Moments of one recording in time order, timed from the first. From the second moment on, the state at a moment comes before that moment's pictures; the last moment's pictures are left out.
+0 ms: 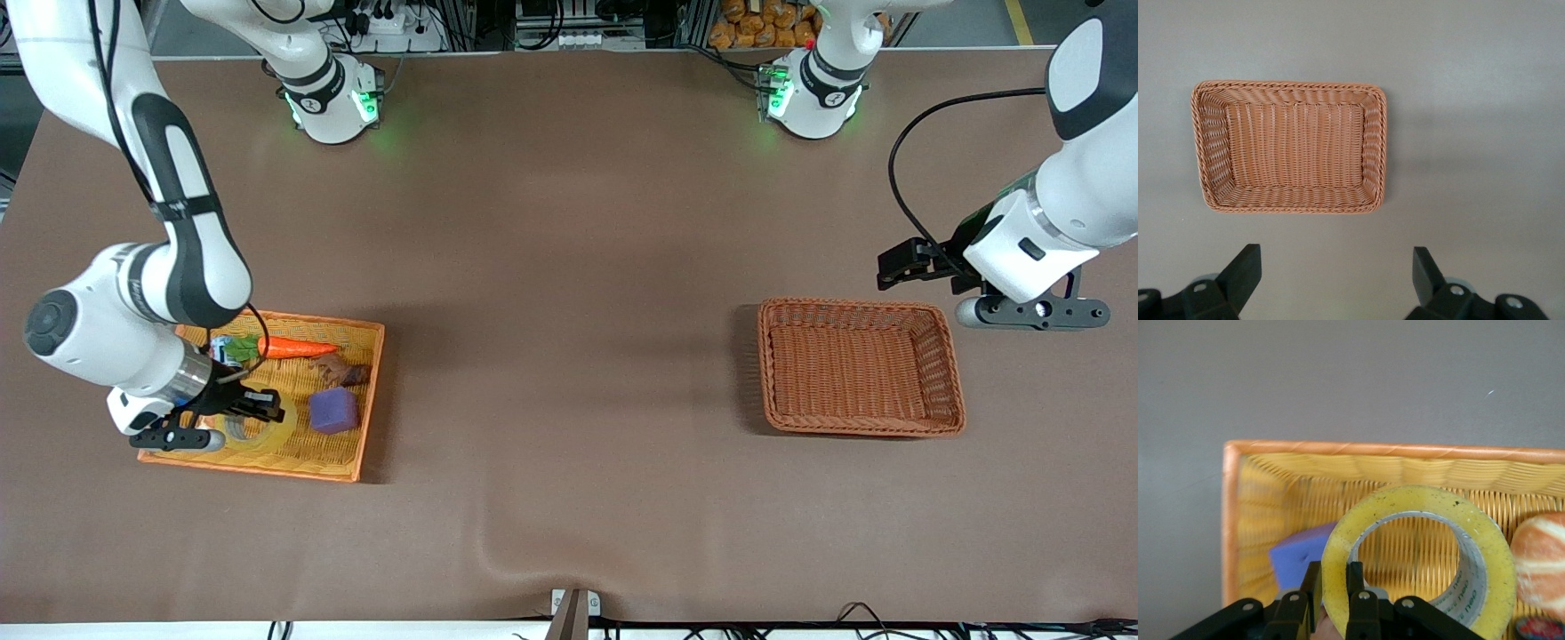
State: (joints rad) left arm -0.02 0.18 -0.15 -1.46 -0.05 1.58 -0.14; right arm 0.05 0.47 -0.04 -1.70 0.26 2.25 -0.10
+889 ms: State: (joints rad) left arm -0.02 0.18 -0.15 -1.46 -0.05 1.58 -0.14; right arm 0.71 0.57 -0.02 -1.55 0.25 2.30 0.81
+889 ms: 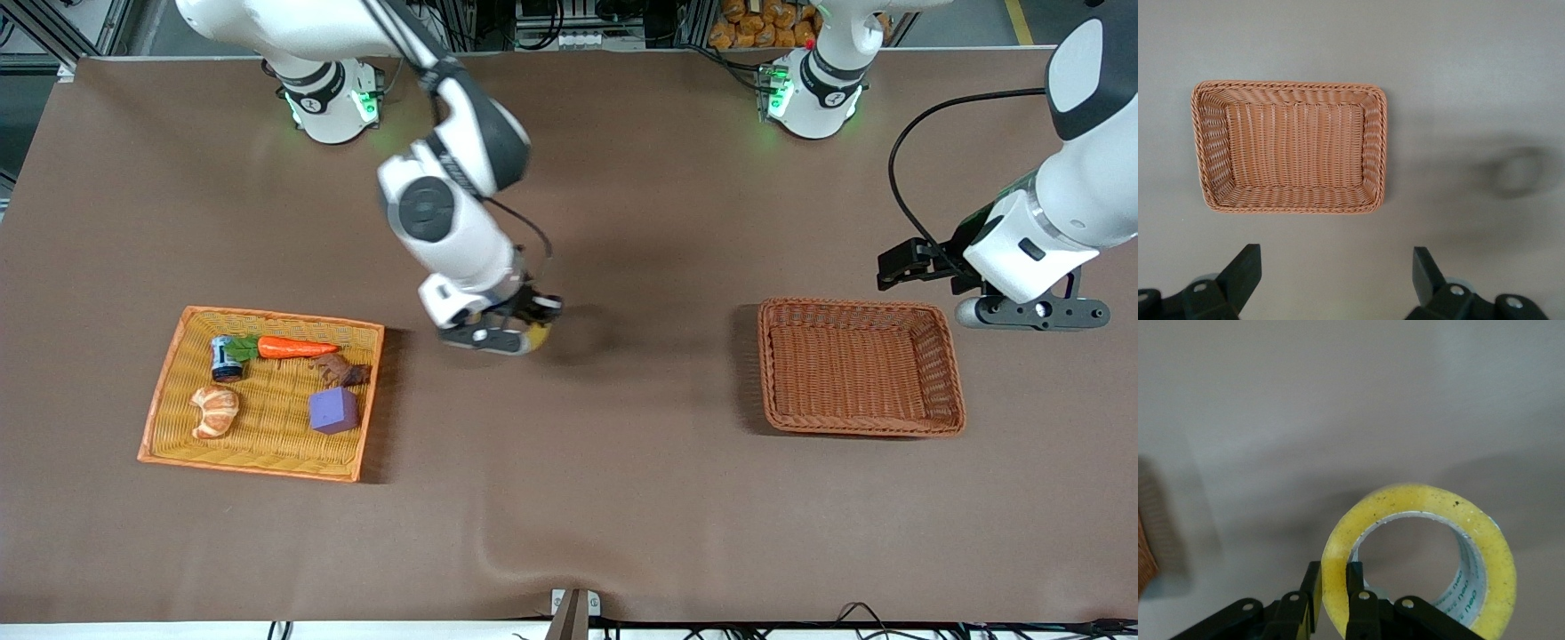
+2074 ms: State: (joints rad) left arm -0.21 0.39 -0.16 -1.49 -0.05 1.83 -0.25; right arm 0.67 0.64 -0.06 -1.42 0.25 2.29 0.73
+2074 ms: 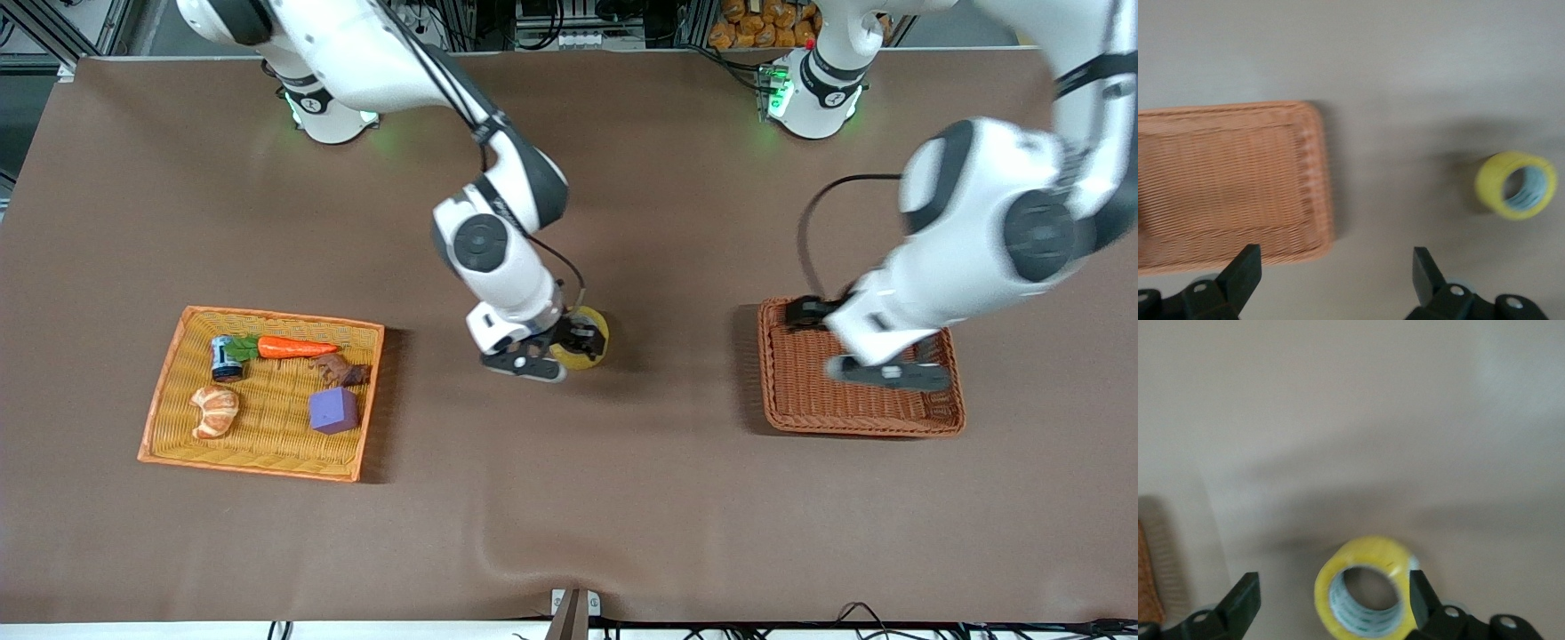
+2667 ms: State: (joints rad) left arm -0.52 0.64 -0.15 -1.45 -0.05 2.10 -0.53; right arm 0.24 0.30 -0.07 -1.52 0.25 1.85 0.27
